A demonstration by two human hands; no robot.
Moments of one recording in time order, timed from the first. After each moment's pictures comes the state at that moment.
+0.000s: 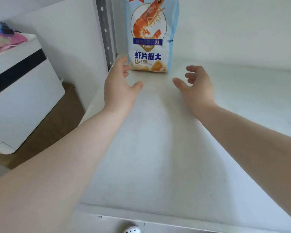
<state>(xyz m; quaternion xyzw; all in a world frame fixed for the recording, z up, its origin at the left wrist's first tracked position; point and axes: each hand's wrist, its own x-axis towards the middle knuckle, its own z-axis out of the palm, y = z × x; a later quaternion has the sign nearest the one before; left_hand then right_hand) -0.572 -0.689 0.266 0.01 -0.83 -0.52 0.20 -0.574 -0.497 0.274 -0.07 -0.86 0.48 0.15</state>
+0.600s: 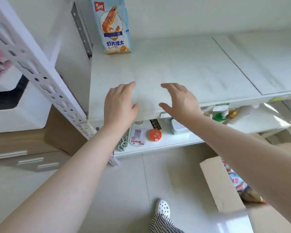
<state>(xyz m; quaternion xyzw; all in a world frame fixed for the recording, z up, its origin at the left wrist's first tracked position) -0.305 -0.696 0.353 -0.20 -0.94 -0.24 0.13 -0.263 -0.504 0.360 -0.02 -0.98 0.16 0.08</state>
